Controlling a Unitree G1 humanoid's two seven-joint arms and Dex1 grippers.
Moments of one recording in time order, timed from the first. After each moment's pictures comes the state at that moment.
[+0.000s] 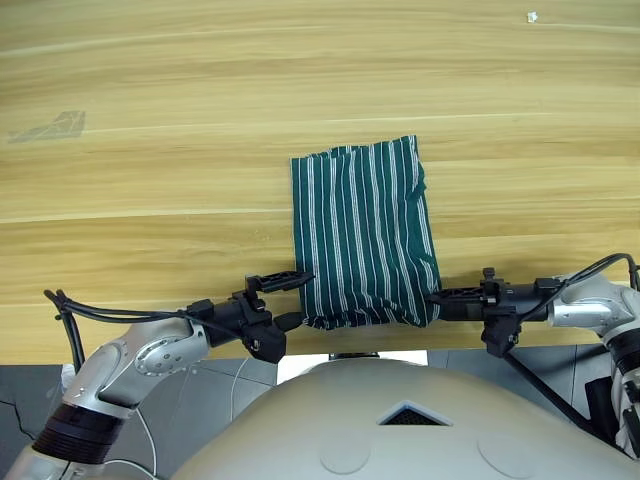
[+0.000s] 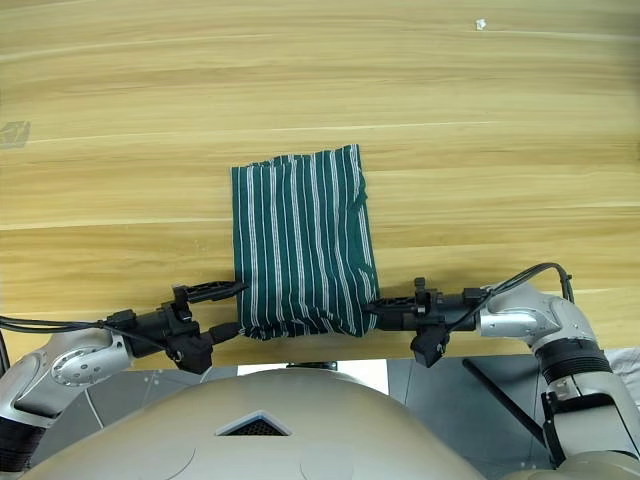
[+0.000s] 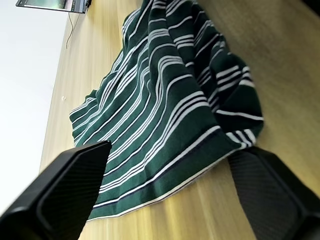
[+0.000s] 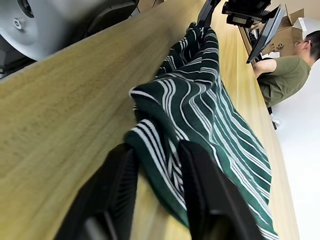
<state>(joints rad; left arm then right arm) 0.51 0.89 -0.23 -0.30 0.48 -0.68 -0.51 0.03 -0.84 0.36 0.42 -0.50 -1.43 0.57</state>
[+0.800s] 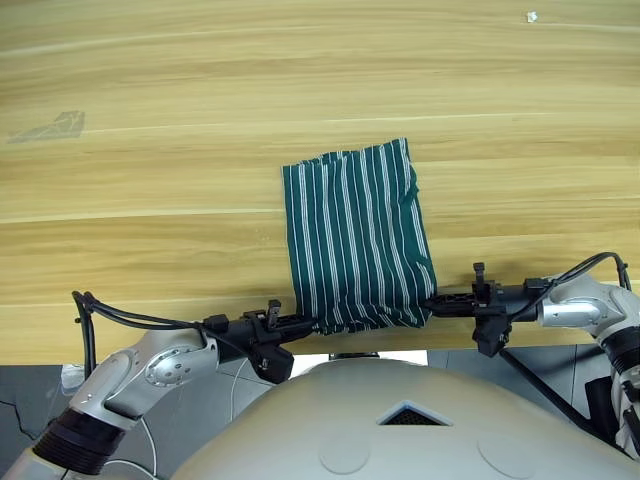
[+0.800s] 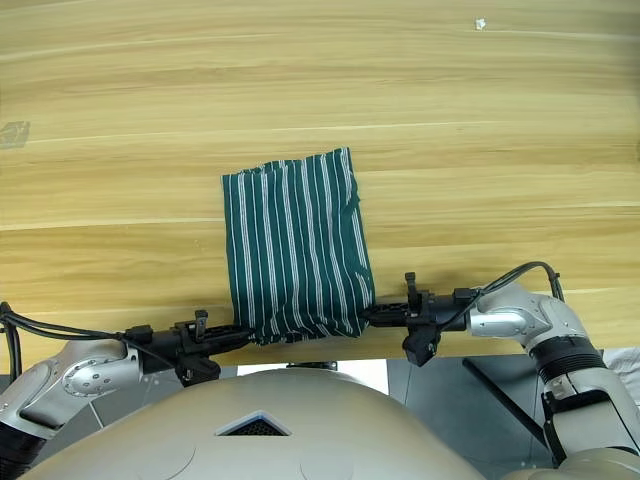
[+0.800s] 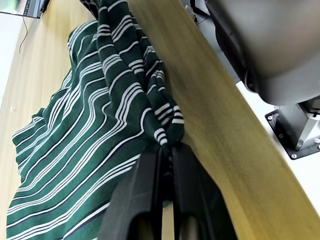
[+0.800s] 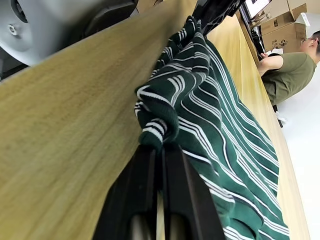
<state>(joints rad) 0.53 0.94 -0.31 -0.33 0.46 -0.62 -0.60 0.01 -0.84 0.44 0.41 -0.48 -1.36 0.51</state>
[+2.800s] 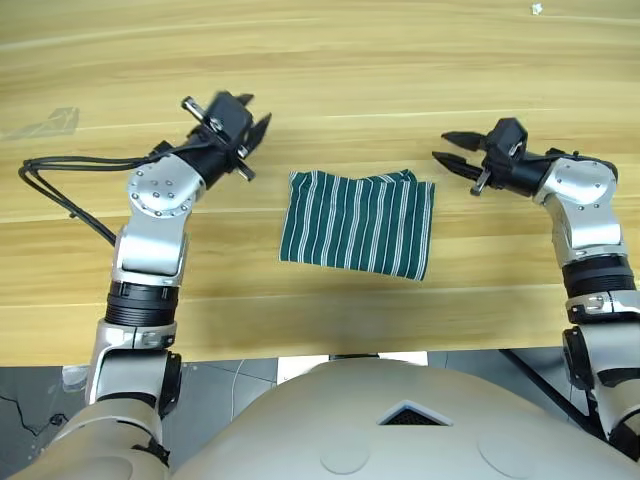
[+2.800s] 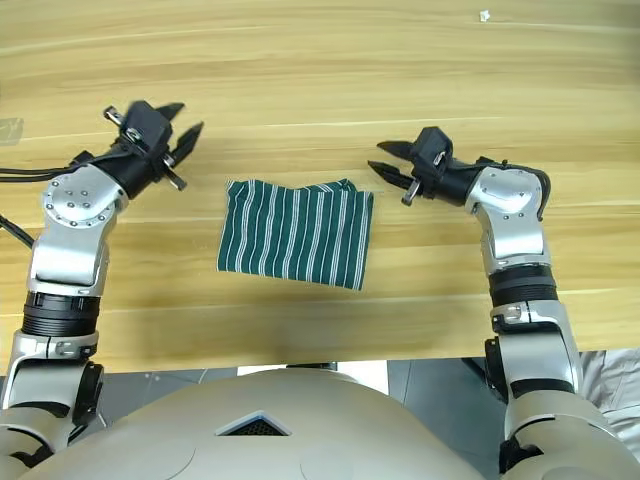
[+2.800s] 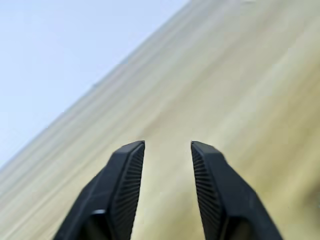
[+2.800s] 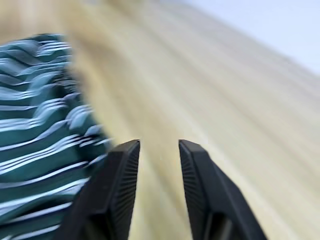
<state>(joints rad) -0.18 0.50 -0.06 0.00 0.02 0.18 -0.40 -0.34 -0.51 0.14 0.50 0.16 -0.25 0.89</state>
